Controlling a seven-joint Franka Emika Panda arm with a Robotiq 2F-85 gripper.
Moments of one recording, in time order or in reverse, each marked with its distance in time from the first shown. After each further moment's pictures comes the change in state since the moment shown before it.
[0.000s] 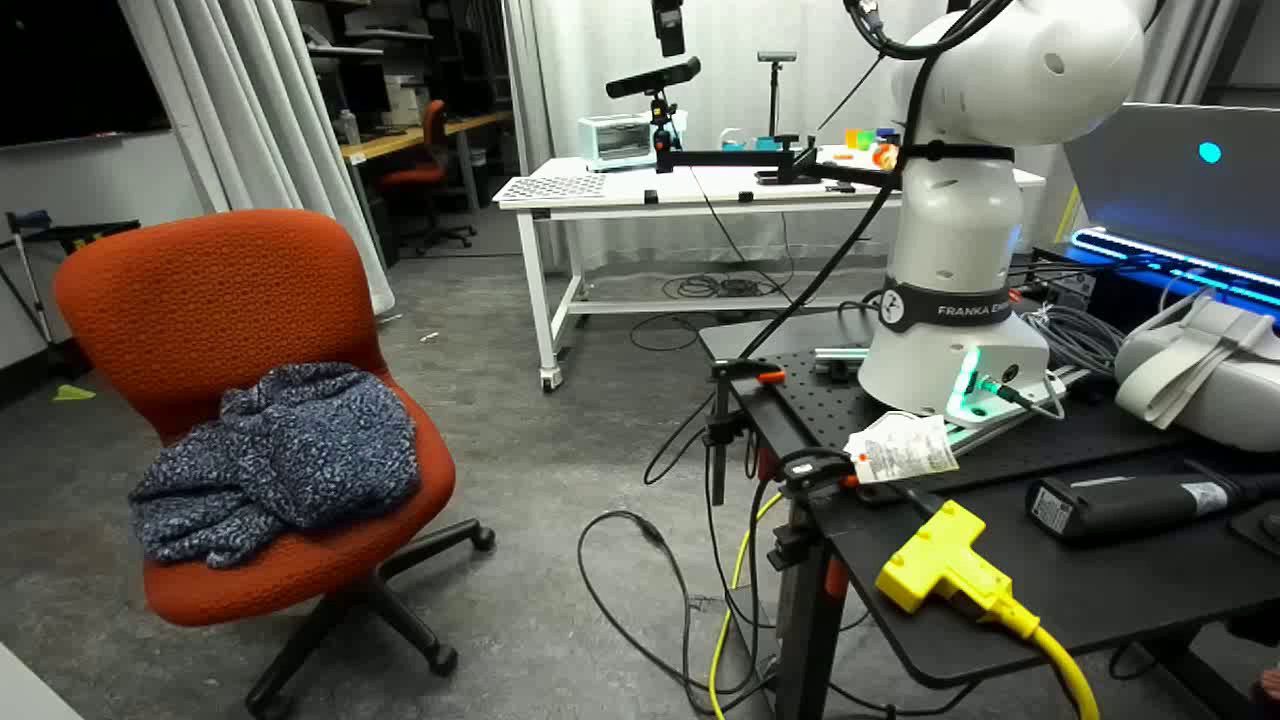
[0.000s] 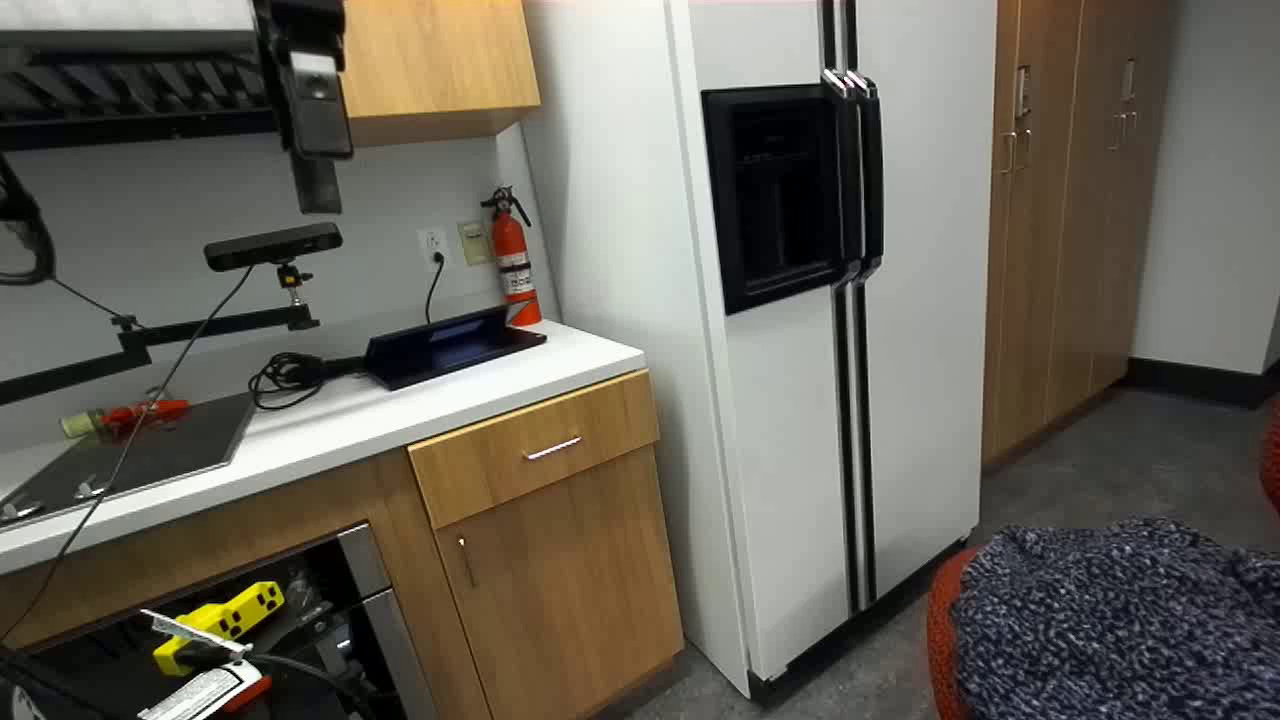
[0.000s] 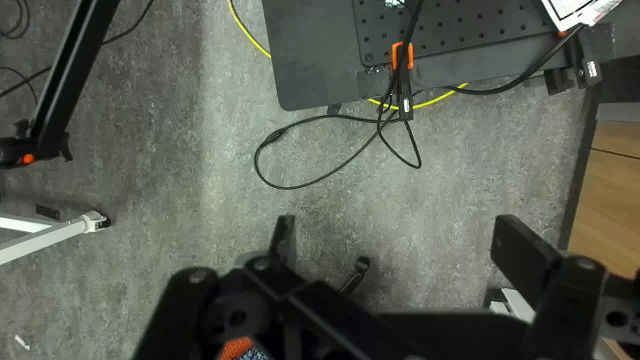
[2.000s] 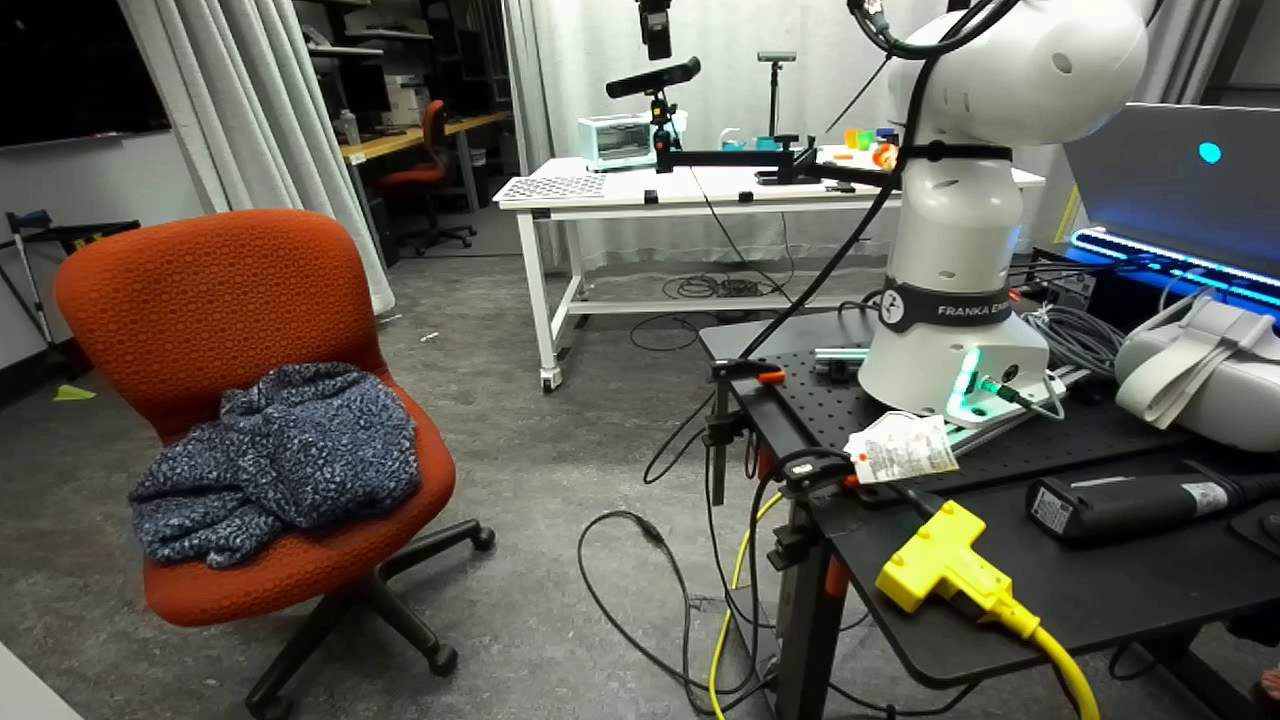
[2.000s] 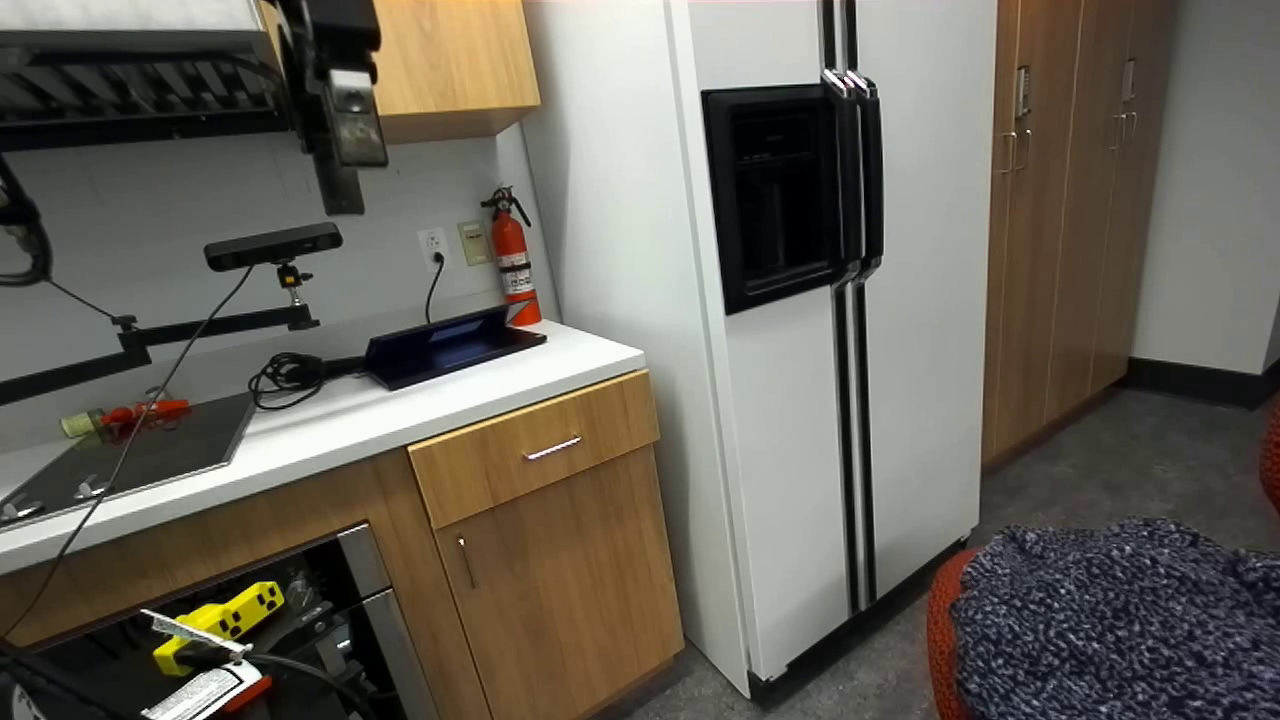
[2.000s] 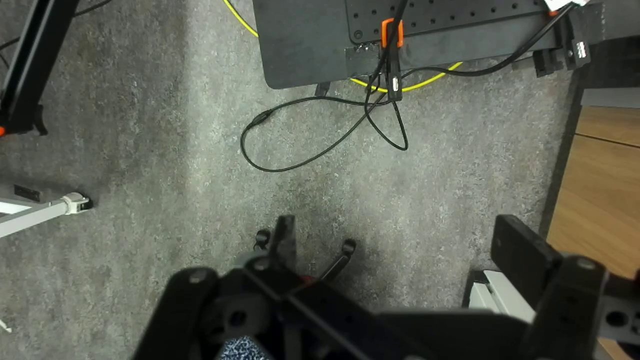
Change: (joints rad) arm 0.041 0.007 -0.035 -0.004 0.009 0.050 -0.001
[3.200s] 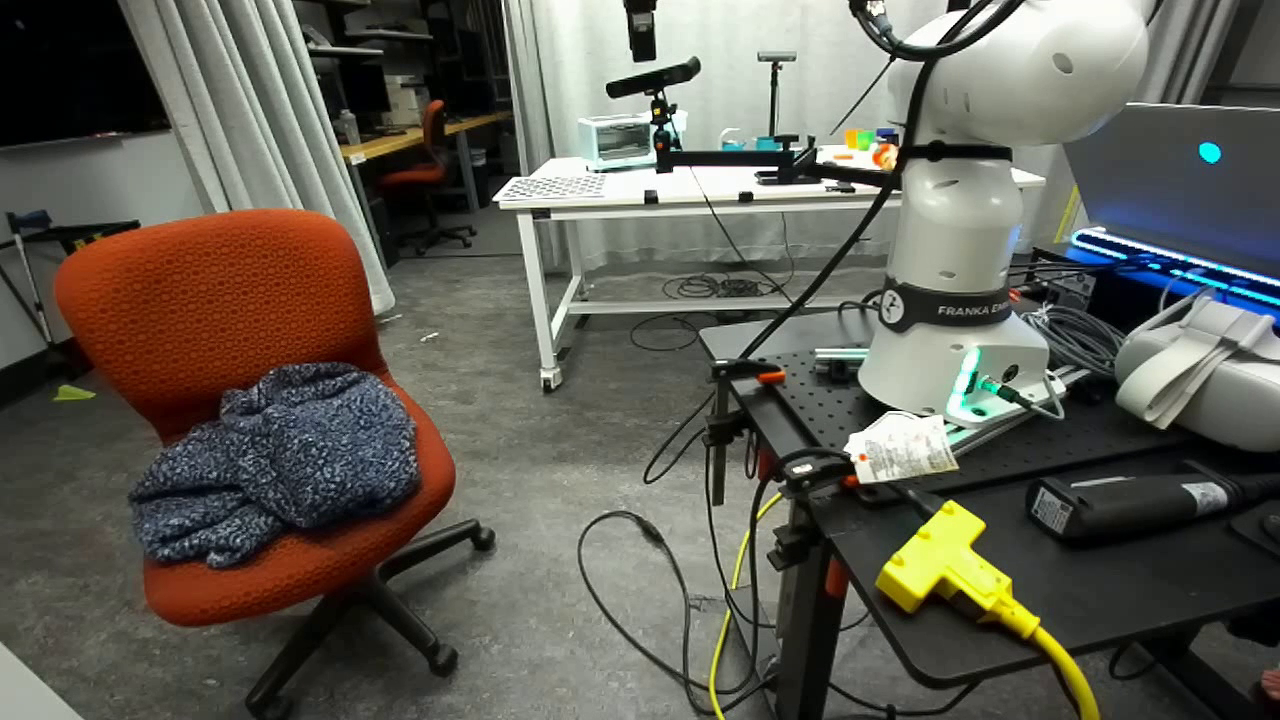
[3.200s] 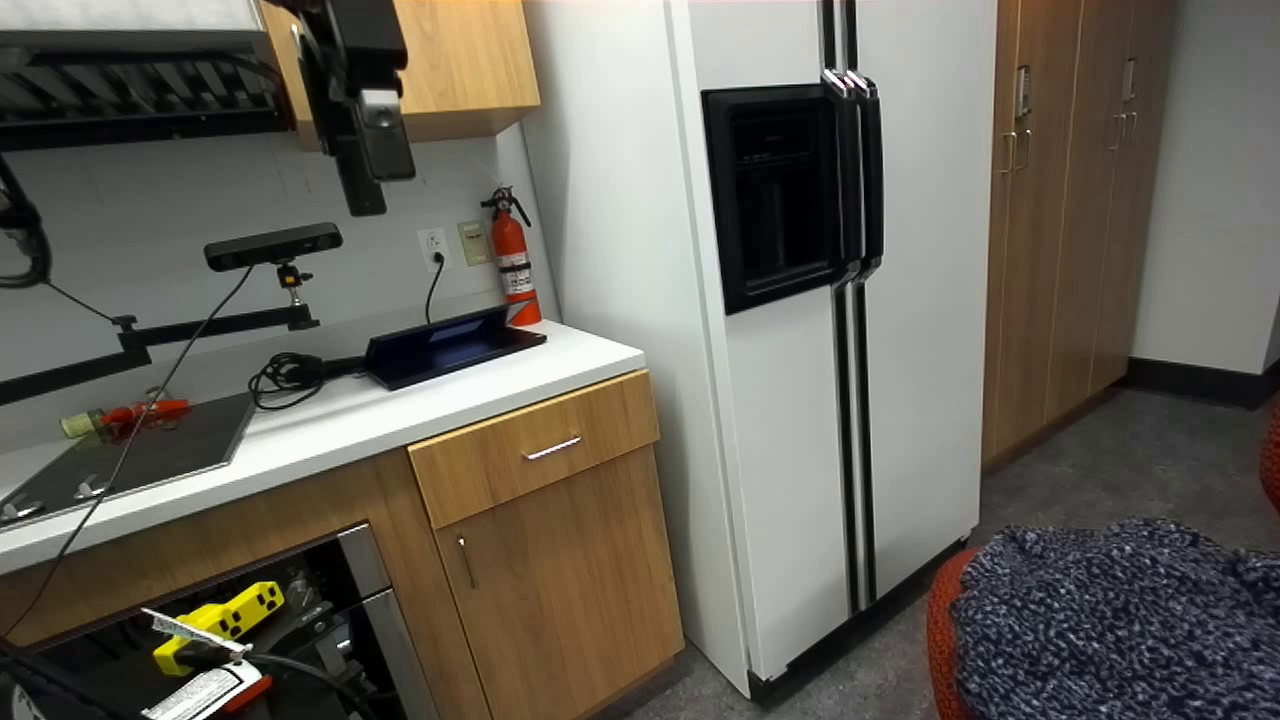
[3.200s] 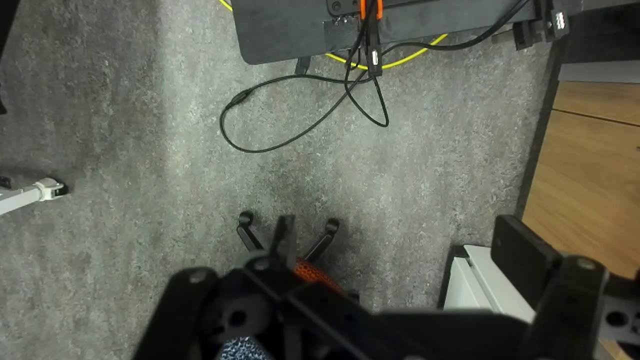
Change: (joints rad) arm 0.004 0.002 -0.011 -0.011 0.043 0.064 -0.001
